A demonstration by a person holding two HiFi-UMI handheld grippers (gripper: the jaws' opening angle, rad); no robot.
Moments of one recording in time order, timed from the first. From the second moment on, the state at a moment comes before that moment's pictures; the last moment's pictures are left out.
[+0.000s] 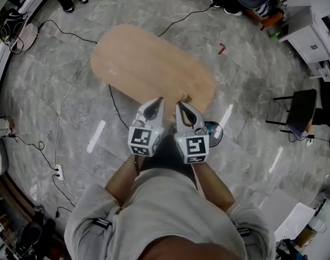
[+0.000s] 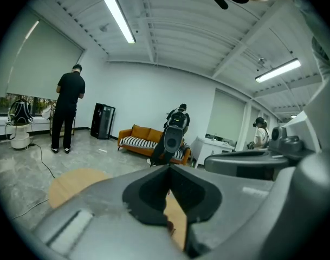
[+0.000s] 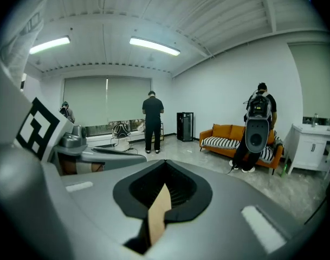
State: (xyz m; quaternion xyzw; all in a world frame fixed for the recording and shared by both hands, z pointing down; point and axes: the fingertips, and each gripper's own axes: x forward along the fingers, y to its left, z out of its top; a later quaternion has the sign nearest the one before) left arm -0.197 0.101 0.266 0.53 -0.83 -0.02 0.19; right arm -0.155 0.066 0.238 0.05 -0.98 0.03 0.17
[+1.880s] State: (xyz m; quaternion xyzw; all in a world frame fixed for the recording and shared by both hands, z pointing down) left arm -0.154 0.046 0.678 0.58 -0.69 0.07 0.42; right arm -0.119 -0.010 0.651 0.14 -0.90 0.14 0.38
